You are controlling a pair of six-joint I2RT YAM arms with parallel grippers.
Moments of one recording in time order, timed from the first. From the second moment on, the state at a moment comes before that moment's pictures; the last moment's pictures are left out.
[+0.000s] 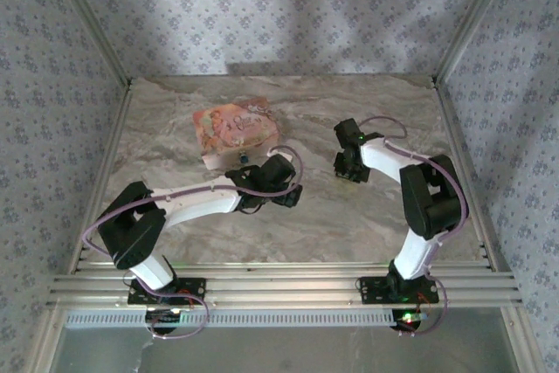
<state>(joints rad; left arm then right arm) -0.96 1.61 1.01 -0.36 -0.27 -0.46 0.35 1.76 1.08 -0.64 0.10 0.63</state>
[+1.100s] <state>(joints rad) -1.00 0.97 0.69 -0.36 -0.17 -0.41 0.78 1.42 1.17 -0.91 0.37 0.43</state>
